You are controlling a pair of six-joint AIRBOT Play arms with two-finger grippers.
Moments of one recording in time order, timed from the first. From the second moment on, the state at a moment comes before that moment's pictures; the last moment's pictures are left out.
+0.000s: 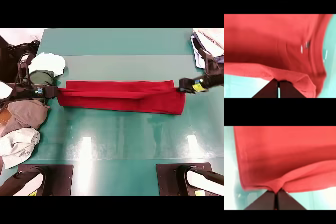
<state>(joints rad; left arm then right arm) 0.00 -1.01 0.93 1.14 -0.86 -1.38 -0.12 -1.26 1.26 -1.26 1.26 1.49</state>
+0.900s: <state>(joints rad) 0.00 -1.29 1.05 1.15 -0.66 -1.51 -0.15 -1.73 1.74 -1.15 1.41 1.43</state>
